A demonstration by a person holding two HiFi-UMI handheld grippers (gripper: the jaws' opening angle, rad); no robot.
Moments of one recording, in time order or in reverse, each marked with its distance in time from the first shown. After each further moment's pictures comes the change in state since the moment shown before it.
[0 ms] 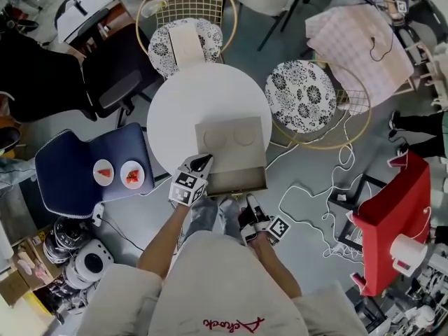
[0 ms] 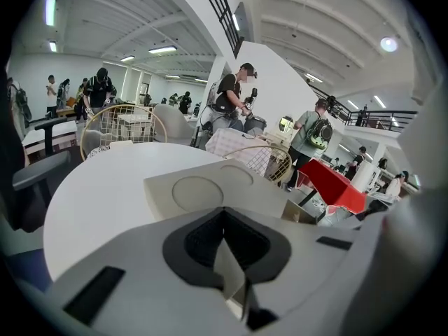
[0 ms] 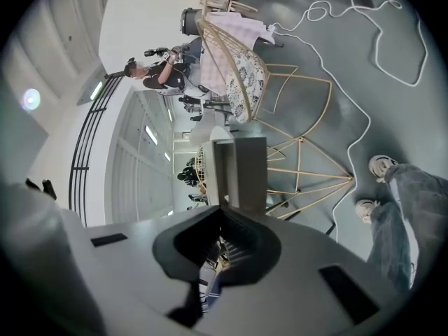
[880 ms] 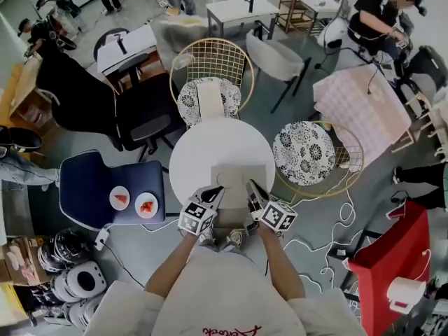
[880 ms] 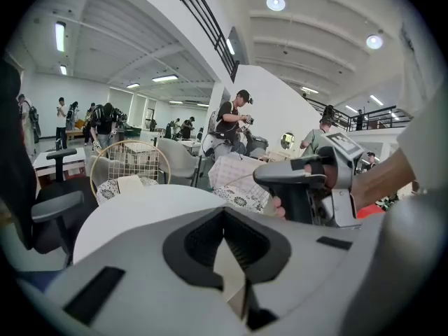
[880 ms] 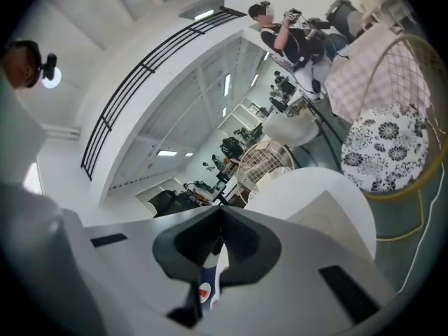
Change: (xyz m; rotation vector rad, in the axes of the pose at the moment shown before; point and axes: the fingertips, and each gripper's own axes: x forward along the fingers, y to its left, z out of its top) left arm -0.056 -0.027 0.092 0.036 -0.182 0.059; right arm 0.141 0.196 0.021 -0.848 0.206 0.111
